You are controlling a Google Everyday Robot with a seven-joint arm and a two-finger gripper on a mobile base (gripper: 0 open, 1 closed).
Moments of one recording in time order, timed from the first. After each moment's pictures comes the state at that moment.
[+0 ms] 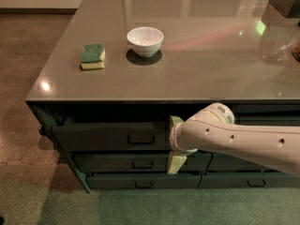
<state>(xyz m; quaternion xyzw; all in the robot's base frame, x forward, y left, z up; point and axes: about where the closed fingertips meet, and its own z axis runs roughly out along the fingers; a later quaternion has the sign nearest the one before) 0.525 -0.084 0.612 -0.68 0.70 -0.04 0.23</state>
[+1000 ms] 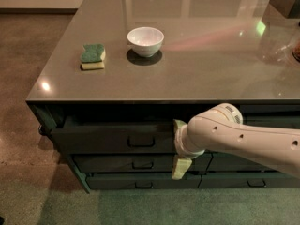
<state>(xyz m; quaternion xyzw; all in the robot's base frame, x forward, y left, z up) 0.505 -0.096 0.614 -0.67 0.71 -0.02 0.20</state>
